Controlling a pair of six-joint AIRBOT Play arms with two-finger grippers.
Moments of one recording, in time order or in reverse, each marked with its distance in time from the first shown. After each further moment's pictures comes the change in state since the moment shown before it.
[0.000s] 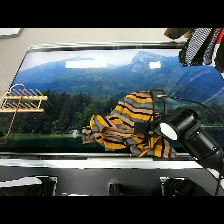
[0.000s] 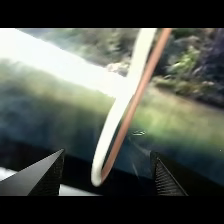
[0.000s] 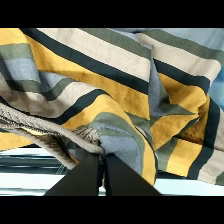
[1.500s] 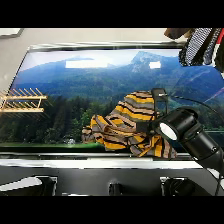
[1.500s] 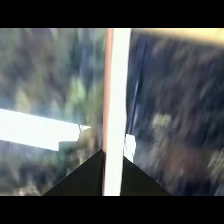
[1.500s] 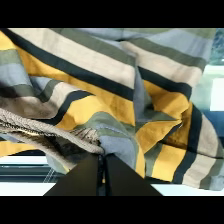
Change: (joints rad) left arm -0.041 0.113 0.028 -0.278 0.008 0.182; right arm 0.000 0.000 0.000 -0.060 0.008 -0.001
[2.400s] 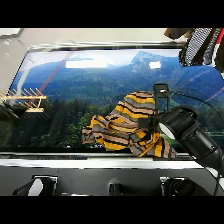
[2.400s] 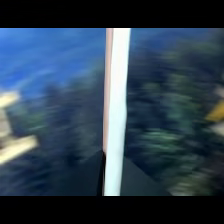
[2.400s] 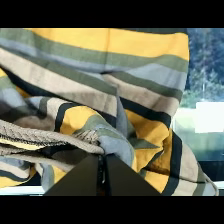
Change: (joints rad) left arm -0.471 0.658 -0.316 -0.218 -0.222 0.164; right arm 0.000 -0.013 0.000 -0.107 -0.056 0.021
